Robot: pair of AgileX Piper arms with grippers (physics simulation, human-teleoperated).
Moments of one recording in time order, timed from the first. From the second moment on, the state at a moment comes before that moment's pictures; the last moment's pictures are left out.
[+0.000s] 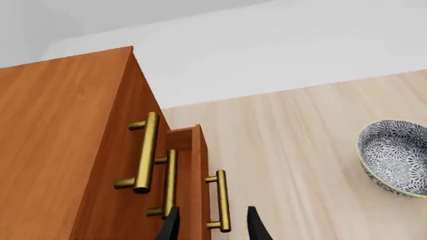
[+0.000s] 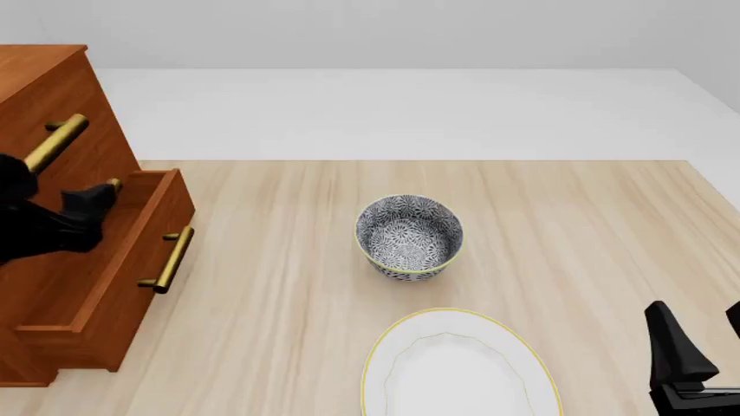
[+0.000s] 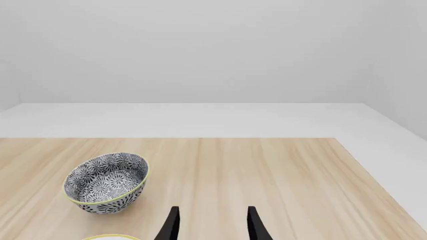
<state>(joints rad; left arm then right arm) 0.00 0.78 -0.65 0.30 0.16 0.00 0.01 0.00 0.00 0.00</state>
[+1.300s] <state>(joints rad) 0.09 1.03 -0.50 0.05 0.07 0.00 0.01 0.00 0.00 0.00</state>
